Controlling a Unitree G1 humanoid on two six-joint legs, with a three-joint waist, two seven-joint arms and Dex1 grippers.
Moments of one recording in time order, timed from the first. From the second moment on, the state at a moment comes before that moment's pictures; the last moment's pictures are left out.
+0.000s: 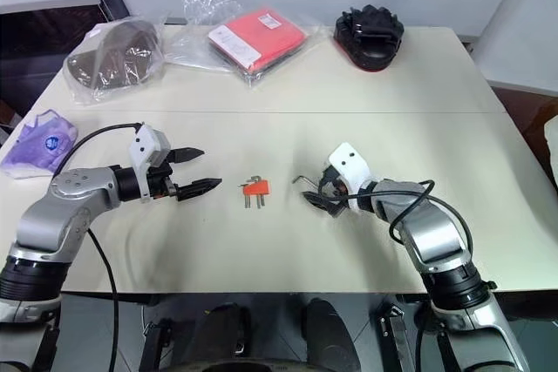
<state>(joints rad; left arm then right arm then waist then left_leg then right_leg) -0.33 0.70 0.02 -0.14 -0.43 0.53 -0.91 -0.39 -0.57 0.14 -0.28 0.27 0.82 0.69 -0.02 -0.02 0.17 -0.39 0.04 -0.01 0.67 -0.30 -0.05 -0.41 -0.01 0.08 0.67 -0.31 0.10</state>
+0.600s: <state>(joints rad) -0.32 0.71 0.03 -0.16 -0.43 0.54 -0.92 -0.65 -0.54 0.44 0.17 0.01 0.24 0.97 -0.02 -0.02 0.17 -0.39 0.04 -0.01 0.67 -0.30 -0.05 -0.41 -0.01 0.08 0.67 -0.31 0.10</state>
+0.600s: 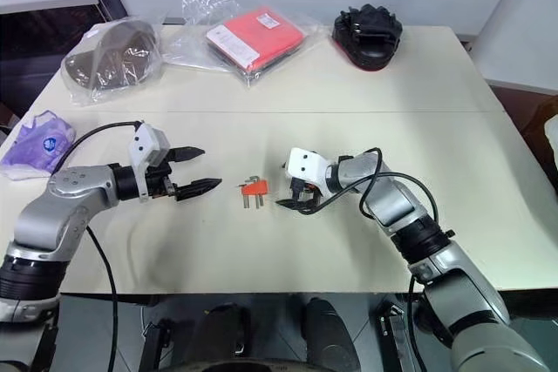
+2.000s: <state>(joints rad) -0.28 0.72 0.07 -0.22 -0.43 0.56 -0.88 -0.66 -0.30 0.41 0.26 -0.02 0.31 0.98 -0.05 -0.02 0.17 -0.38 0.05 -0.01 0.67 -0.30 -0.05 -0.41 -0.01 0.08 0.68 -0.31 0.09</state>
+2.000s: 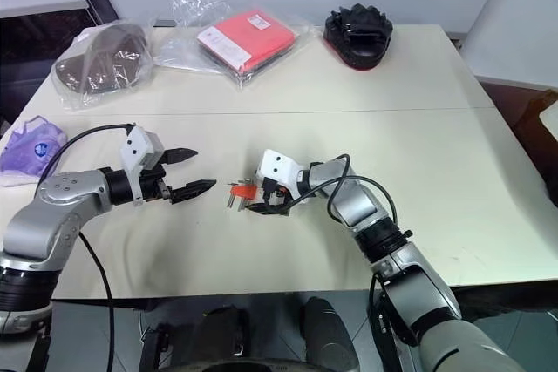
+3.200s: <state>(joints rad) -0.67 0.63 0.05 -0.02 -0.60 0.70 -1.05 -0.71 -0.67 0.35 -0.05 -0.81 -0.59 0.15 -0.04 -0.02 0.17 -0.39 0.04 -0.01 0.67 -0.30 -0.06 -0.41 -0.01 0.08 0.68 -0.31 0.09</state>
